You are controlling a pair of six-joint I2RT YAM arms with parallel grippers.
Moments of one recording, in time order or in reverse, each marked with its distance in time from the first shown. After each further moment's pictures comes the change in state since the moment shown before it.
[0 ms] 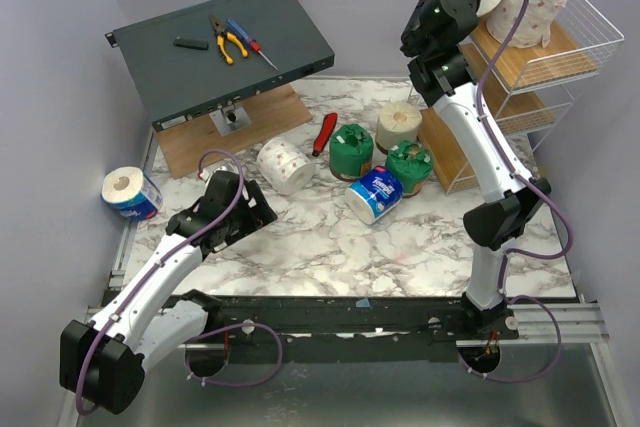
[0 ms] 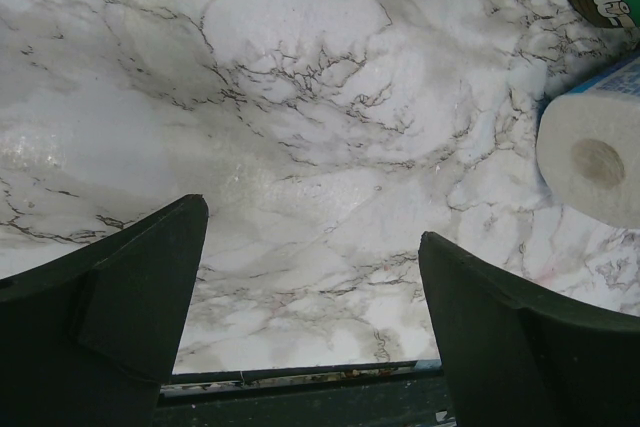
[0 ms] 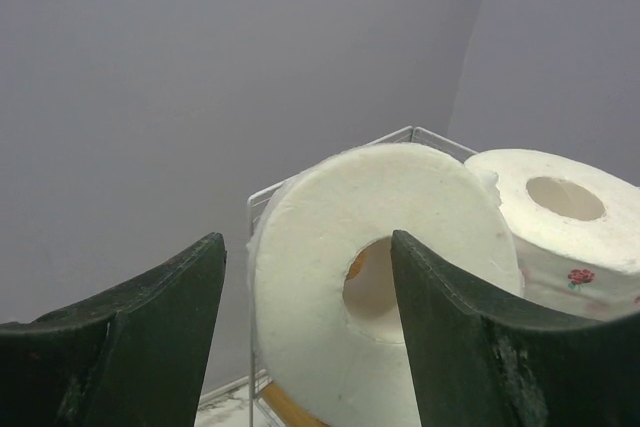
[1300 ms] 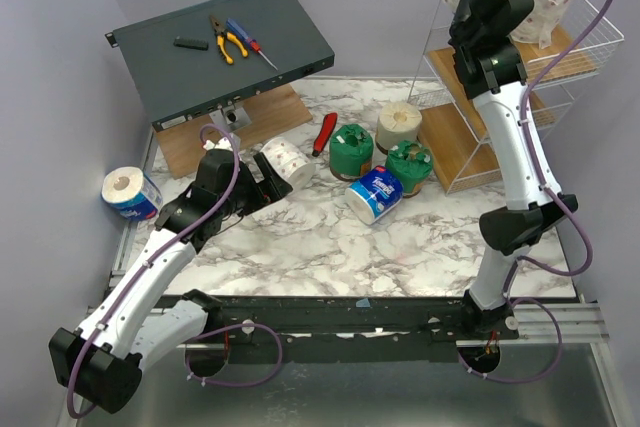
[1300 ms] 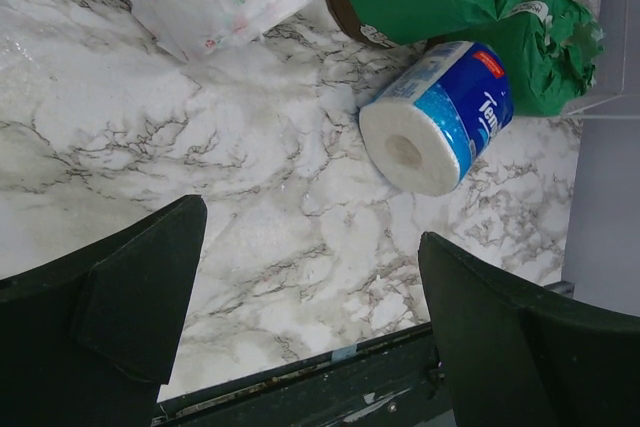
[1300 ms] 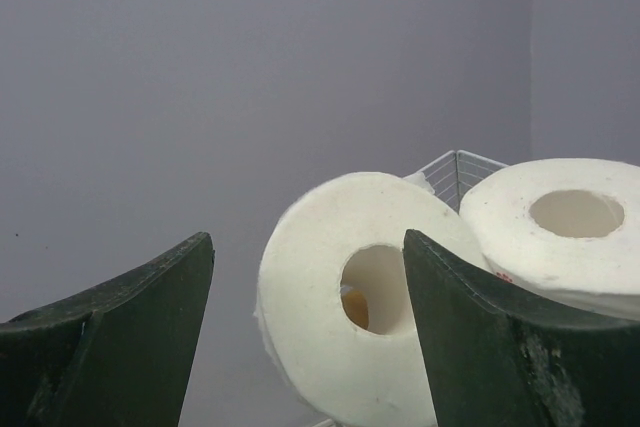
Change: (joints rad) left arm -0.039 -0.001 0.191 0.076 0.117 0.037; right arm -0.138 -0.087 0.059 -0.230 -0.214 0.469
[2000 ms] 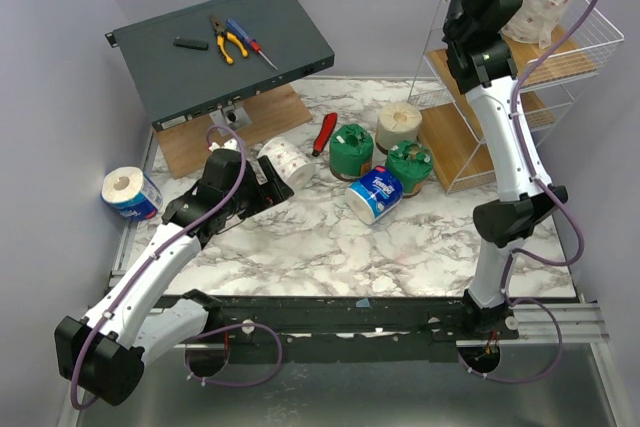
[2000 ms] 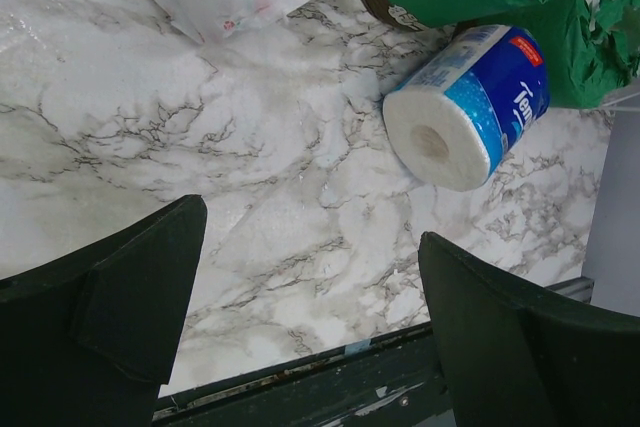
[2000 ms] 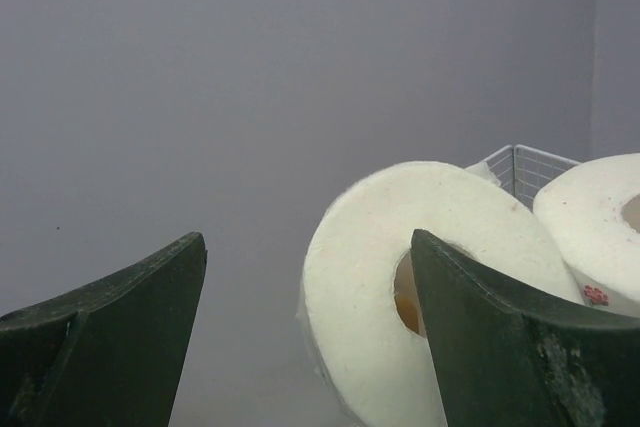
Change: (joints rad) left arm 0.000 0.047 -0.015 -0.003 0.006 0.008; right arm -0.008 0.075 0.058 0.005 -0.063 0.057
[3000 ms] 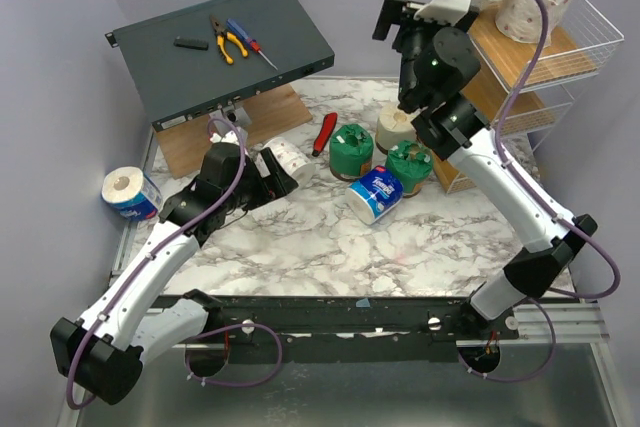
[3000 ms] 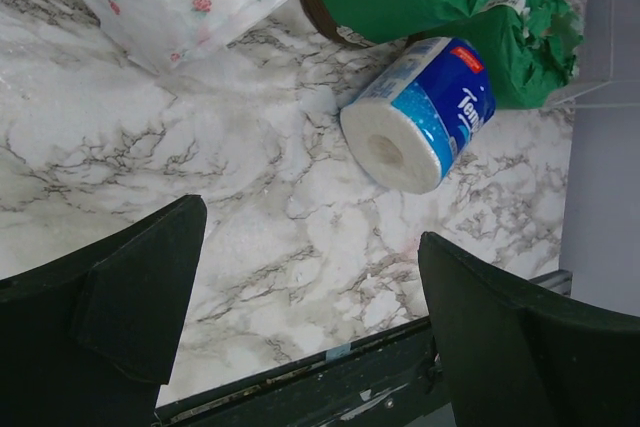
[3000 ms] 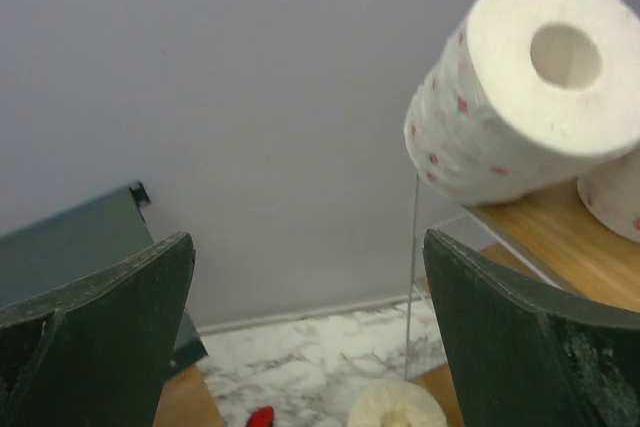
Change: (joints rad) left arm -0.026 0.003 0.053 0.006 0.002 0.006; right arm 0.363 -0.319 -0.480 0.141 0.156 -0.164
